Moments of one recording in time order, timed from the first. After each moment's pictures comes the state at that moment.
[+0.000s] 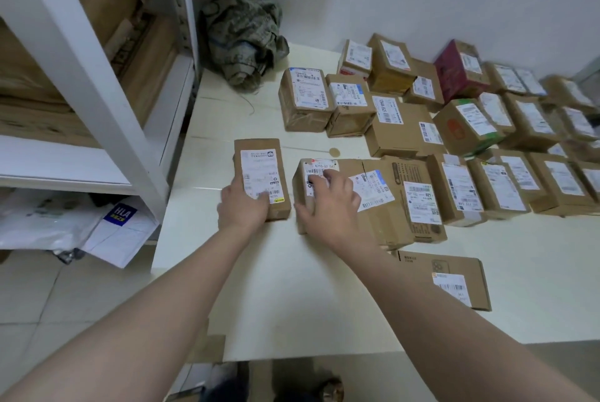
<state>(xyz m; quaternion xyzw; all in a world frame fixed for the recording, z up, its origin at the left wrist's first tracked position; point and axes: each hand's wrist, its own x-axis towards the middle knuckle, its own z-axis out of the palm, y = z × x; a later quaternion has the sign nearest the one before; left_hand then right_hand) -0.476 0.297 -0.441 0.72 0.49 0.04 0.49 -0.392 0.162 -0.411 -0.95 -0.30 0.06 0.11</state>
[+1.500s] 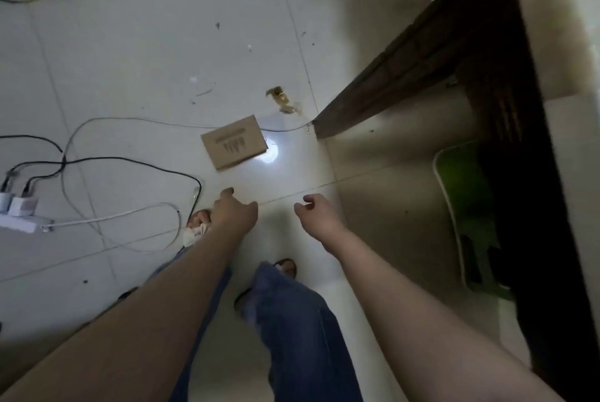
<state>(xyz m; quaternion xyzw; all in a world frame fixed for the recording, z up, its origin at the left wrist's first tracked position) -0.812 -0.039 -0.833 0.13 0.83 0.07 0.54 -0.654 0.014 -0.798 -0.69 -0.45 0.54 -0.14</state>
